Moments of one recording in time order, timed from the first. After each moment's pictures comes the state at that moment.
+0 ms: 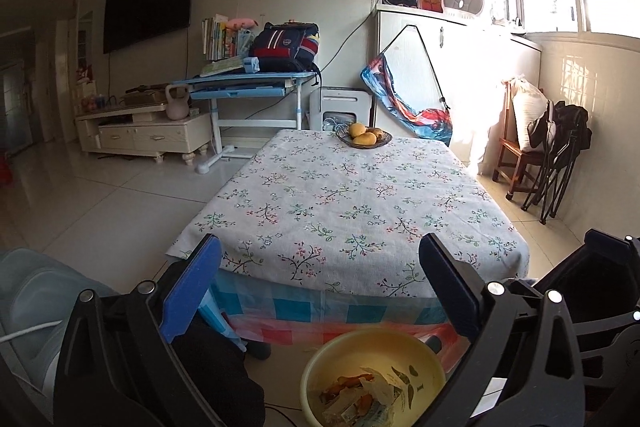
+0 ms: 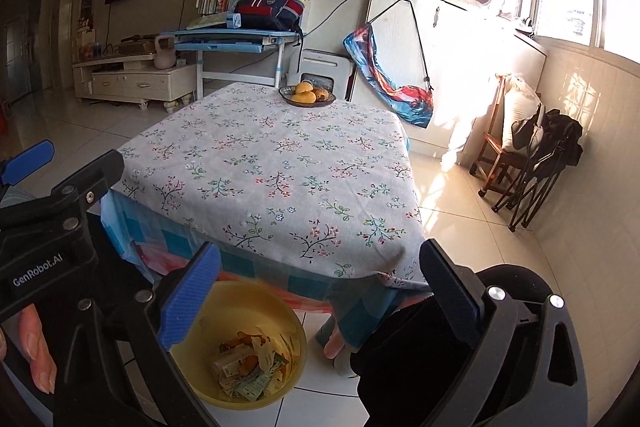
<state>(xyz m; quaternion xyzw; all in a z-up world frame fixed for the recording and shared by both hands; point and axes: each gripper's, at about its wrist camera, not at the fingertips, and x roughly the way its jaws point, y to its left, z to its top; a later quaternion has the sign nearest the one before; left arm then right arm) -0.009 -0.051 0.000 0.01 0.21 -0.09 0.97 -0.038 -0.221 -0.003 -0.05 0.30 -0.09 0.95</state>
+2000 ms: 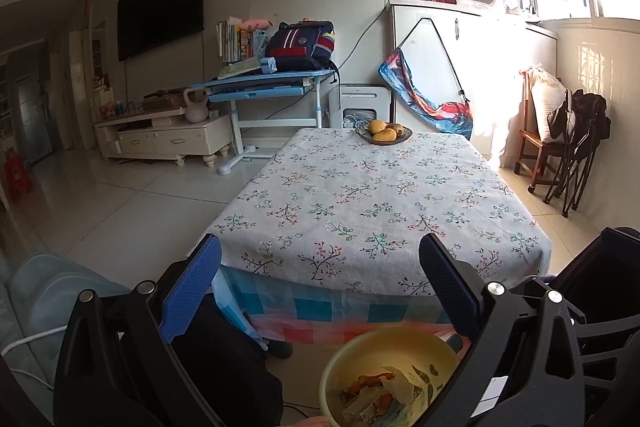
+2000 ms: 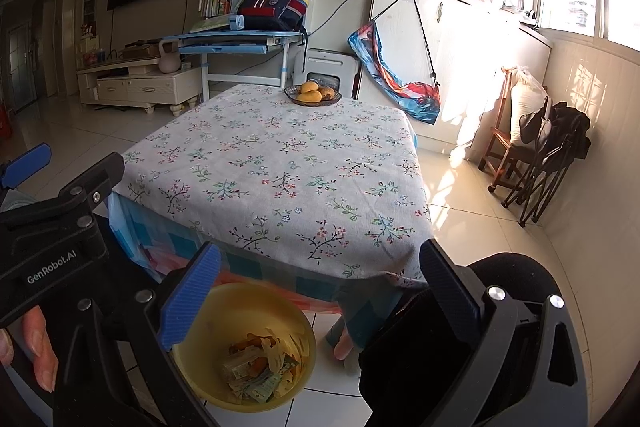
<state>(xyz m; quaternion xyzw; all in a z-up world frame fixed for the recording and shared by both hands) -0.009 -0.058 -0.002 0.04 0.21 -0.05 0.97 -0.037 -0.220 -0.009 -0.04 0.30 -0.08 0.95</state>
